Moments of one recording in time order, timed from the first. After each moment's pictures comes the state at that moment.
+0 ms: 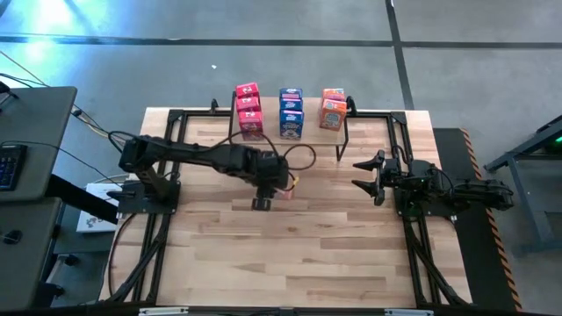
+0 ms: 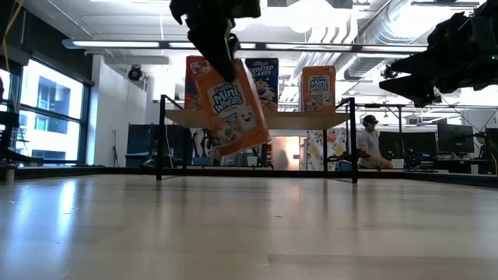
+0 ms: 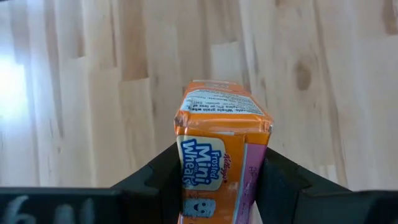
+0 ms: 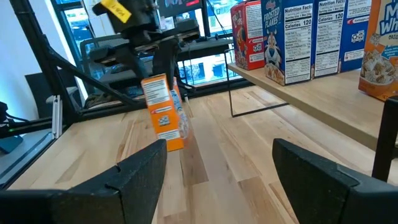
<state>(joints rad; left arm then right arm) -0.04 1.75 1.53 -0.92 -0.10 0.14 -0.09 0.02 0.03 -0.03 0.06 0.15</state>
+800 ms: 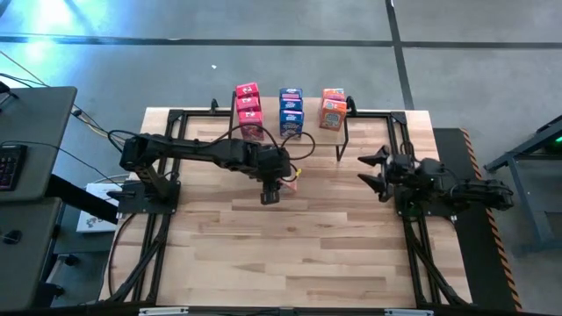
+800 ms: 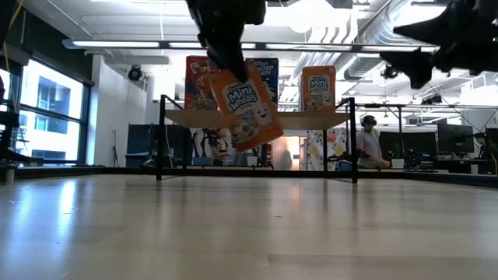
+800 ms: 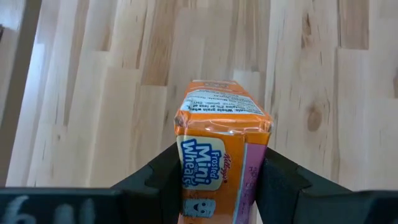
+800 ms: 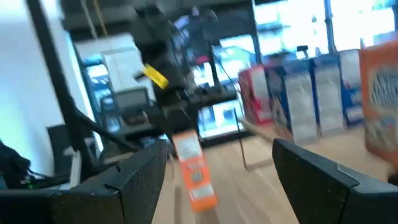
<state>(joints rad) 0.01 1.75 1.53 -0.85 -0.10 -0.03 -0.09 0.02 0.03 0.20 0.05 0.18</state>
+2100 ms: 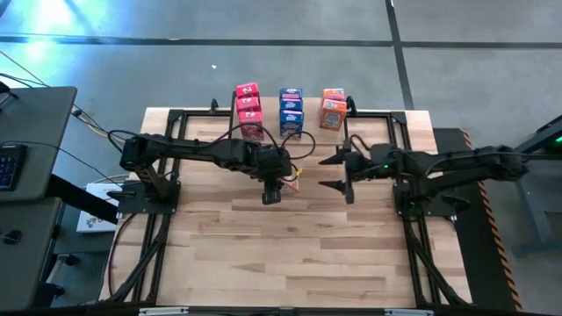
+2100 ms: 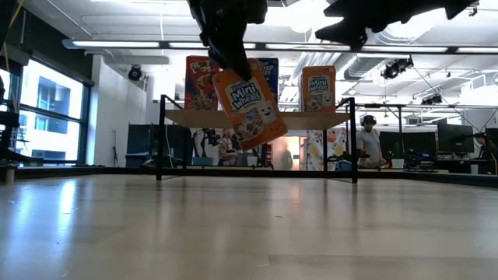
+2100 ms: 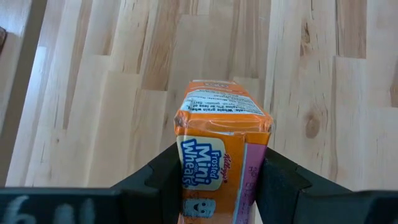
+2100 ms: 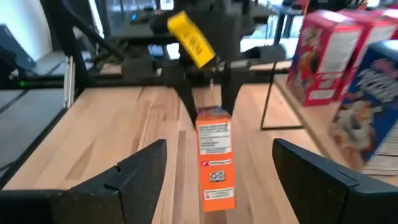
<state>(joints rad) 0.01 1.75 1.53 -0.83 -0.10 -0.05 -0.01 0.96 0.66 0.05 0.01 0.00</state>
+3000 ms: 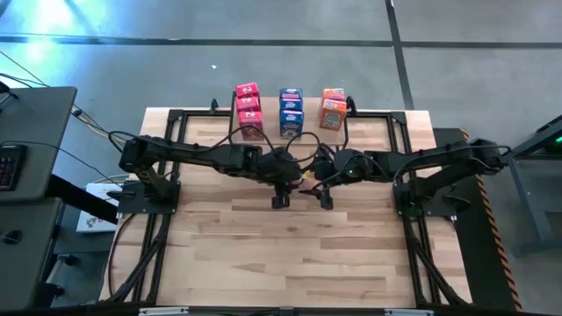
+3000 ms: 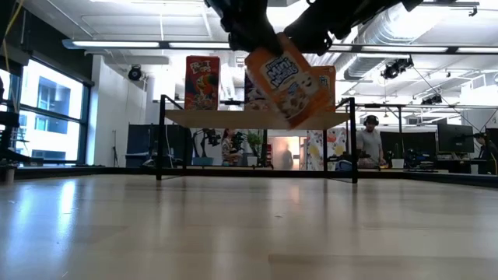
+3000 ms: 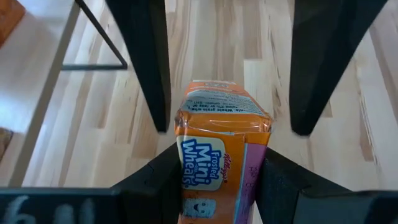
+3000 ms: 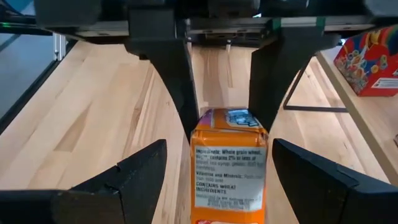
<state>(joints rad) -0.04 1.75 1.53 -0.61 -0.12 0.00 0.04 1.30 0.90 -0.06 0.01 -0.05</state>
